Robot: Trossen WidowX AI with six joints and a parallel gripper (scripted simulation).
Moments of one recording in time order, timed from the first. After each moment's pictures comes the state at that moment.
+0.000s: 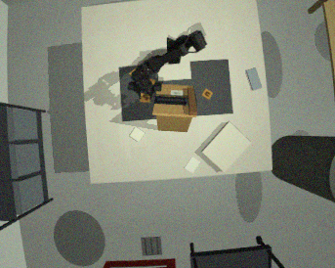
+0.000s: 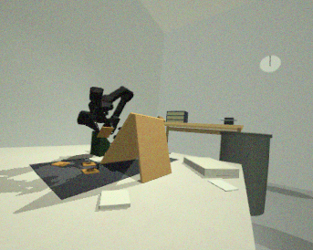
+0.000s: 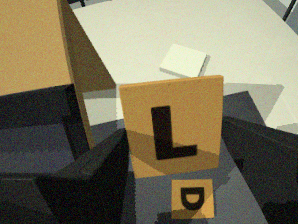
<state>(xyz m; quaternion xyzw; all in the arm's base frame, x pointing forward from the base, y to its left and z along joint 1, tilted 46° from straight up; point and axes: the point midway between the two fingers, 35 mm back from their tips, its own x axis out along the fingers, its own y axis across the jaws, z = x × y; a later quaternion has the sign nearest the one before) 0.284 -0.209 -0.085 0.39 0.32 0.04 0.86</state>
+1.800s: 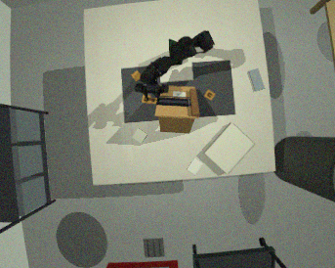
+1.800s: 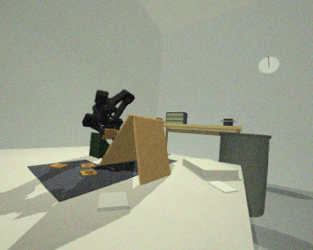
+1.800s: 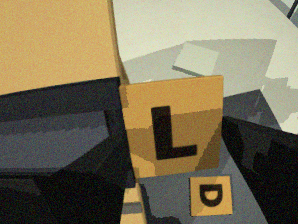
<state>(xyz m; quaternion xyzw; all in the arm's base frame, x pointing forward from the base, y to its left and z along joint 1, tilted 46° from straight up) 0.289 -0.189 -0.066 0.39 0.32 0.04 0.86</state>
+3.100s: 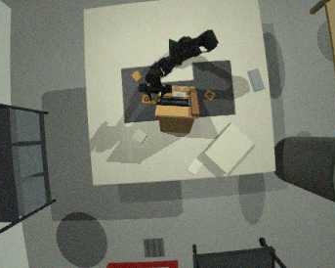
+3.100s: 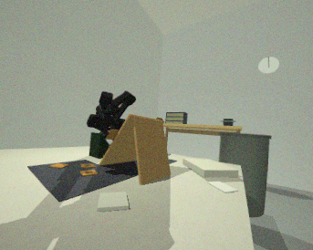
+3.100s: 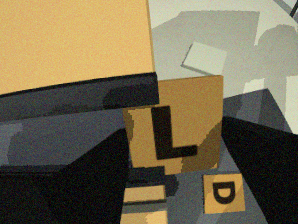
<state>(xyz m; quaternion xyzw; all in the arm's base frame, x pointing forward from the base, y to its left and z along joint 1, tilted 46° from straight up) 0.292 -0.175 -0.053 0.39 0.33 0.04 0.86</state>
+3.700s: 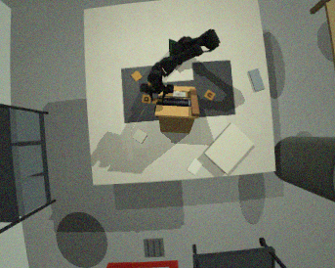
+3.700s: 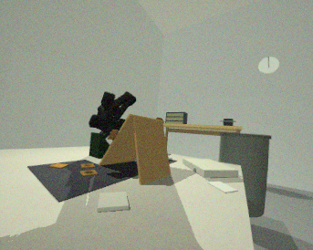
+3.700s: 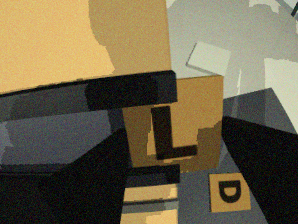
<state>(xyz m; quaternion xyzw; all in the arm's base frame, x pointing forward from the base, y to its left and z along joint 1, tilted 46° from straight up) 0.294 -0.169 -0.047 0.39 0.33 0.04 0.86</state>
